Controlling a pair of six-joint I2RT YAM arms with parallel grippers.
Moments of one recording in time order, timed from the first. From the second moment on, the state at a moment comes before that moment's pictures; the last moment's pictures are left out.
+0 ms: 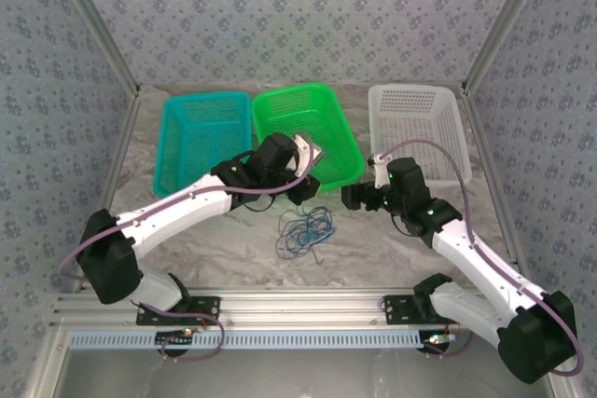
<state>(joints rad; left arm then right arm) -0.88 1.46 1.18 -0.46 0.17 -0.21 0.47 0.95 0.65 -0.35 -0.14 0.25</state>
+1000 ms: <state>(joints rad) -0.76 1.06 0.82 -0.31 -0.25 -0.31 0.78 1.32 0.66 -0.17 -0.30 0.70</state>
